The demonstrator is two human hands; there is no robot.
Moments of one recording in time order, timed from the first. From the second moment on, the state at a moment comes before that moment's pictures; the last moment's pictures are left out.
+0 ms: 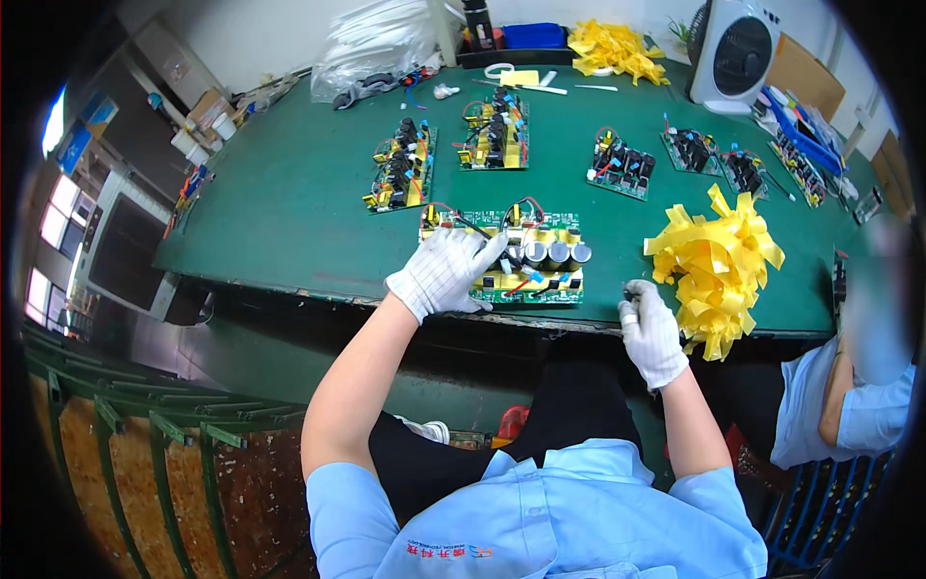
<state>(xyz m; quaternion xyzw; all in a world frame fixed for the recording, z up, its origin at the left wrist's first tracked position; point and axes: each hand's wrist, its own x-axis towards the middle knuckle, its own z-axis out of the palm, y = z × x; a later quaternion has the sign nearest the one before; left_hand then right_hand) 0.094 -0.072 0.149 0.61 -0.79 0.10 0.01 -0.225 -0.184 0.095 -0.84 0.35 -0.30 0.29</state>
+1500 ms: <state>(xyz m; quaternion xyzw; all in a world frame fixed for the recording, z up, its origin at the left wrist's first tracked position) 0.018 -0.165 0.069 0.68 -0.66 0.01 0.32 -0.197 -0.172 0.065 -0.93 0.24 -0.20 0.19</state>
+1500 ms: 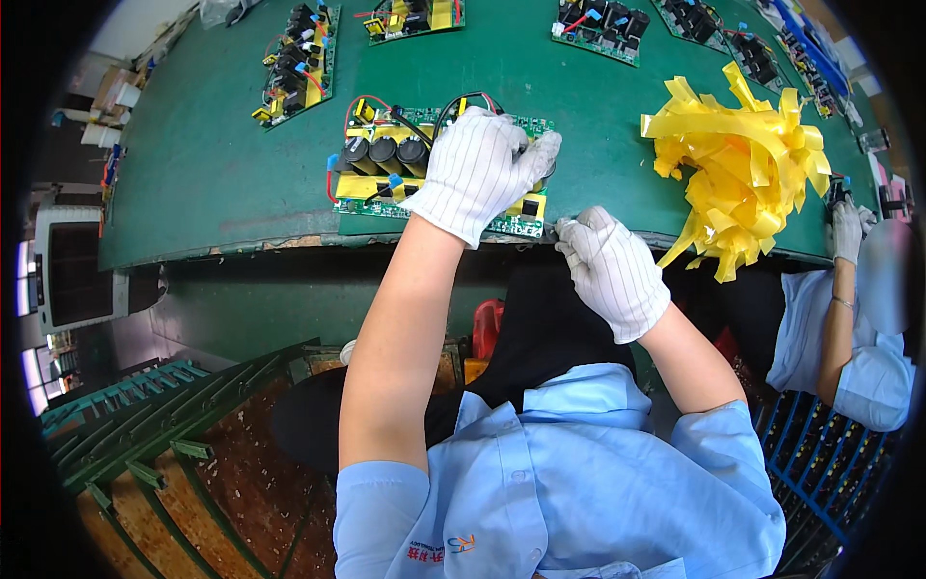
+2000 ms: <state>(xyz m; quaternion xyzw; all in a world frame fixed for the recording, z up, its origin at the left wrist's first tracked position) 0.017 -0.161 0.072 0.68 -0.67 0.02 0.30 -0.193 -0.161 0.063 -0.93 0.27 -0.19 0.16</state>
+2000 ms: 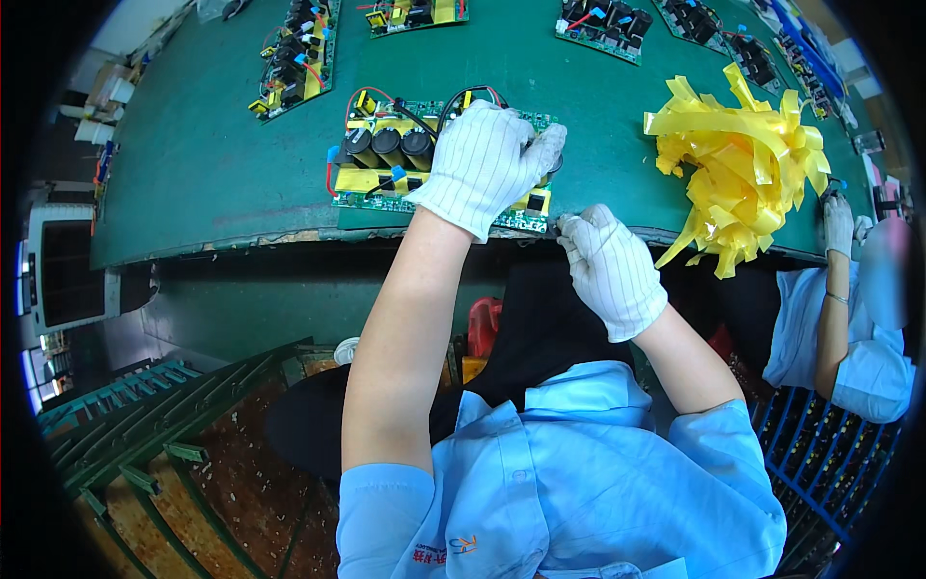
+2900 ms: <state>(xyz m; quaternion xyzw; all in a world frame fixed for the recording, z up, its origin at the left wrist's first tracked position) 0.022 -0.164 0.064 0.64 -0.68 0.04 0.36 -0.178 -0.211 0.079 -0.98 0.17 -0.03 0.14</state>
